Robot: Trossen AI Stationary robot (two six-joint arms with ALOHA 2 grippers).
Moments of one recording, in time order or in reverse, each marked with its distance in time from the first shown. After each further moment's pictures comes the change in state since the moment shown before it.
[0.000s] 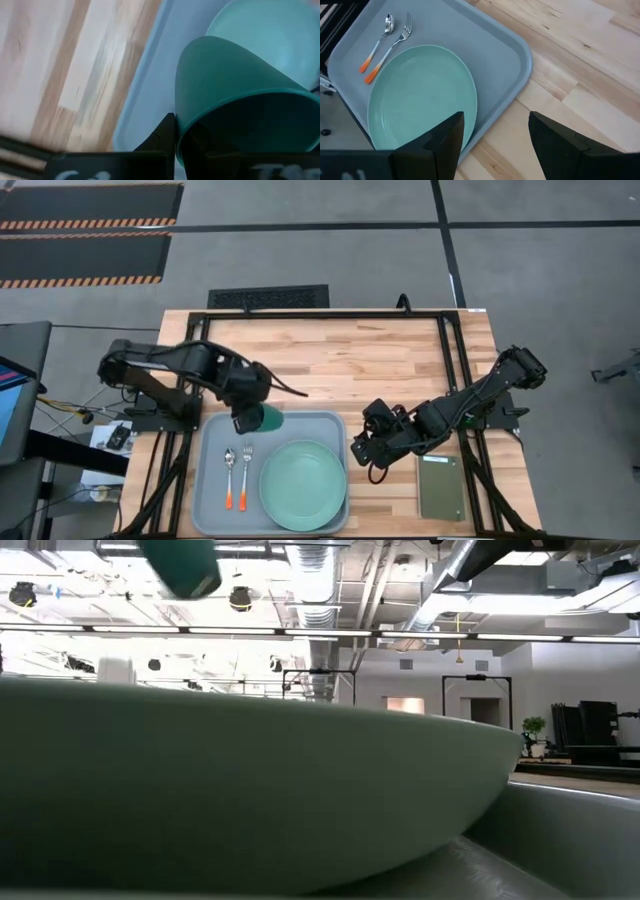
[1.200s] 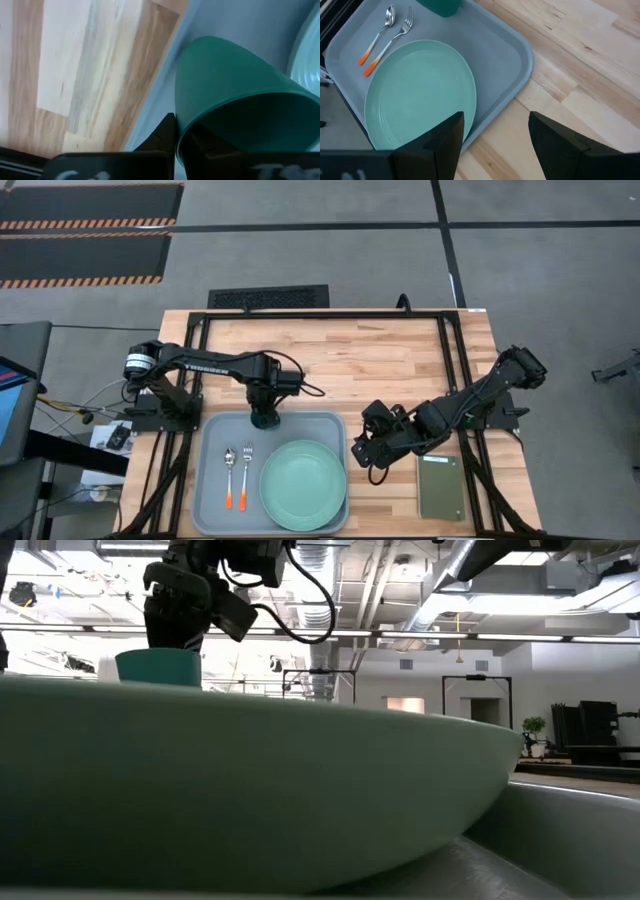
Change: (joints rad) left arm 0.216 0.189 -0.390 0.263 0.108 0.191; right arm 0.000 0.000 0.000 0.001 -0.010 -0.045
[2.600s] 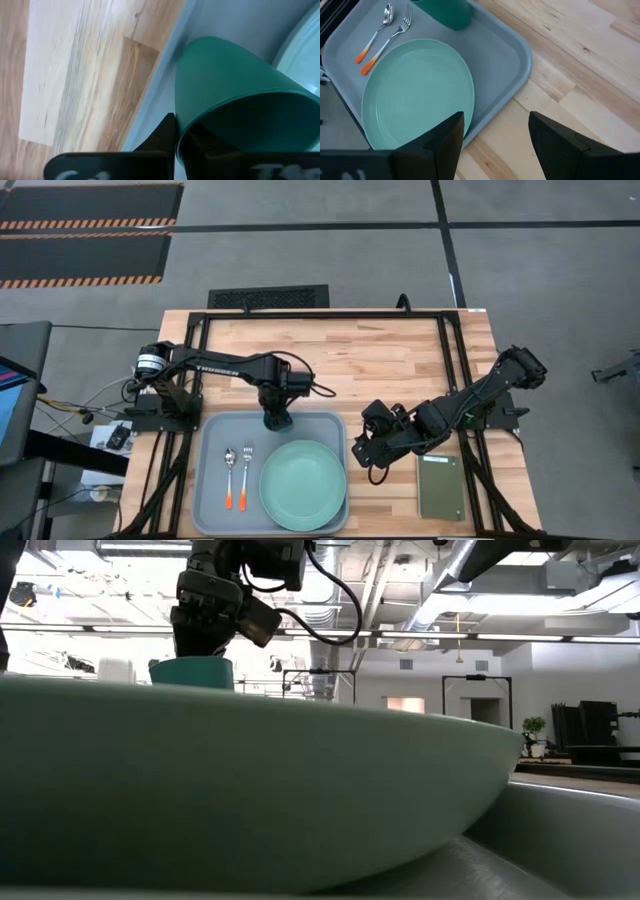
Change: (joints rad) left arm -0.003 0.082 0.061 0.085 0.017 -0.001; right arm -0.002 0.000 0.000 -0.007 -0.001 -0.011
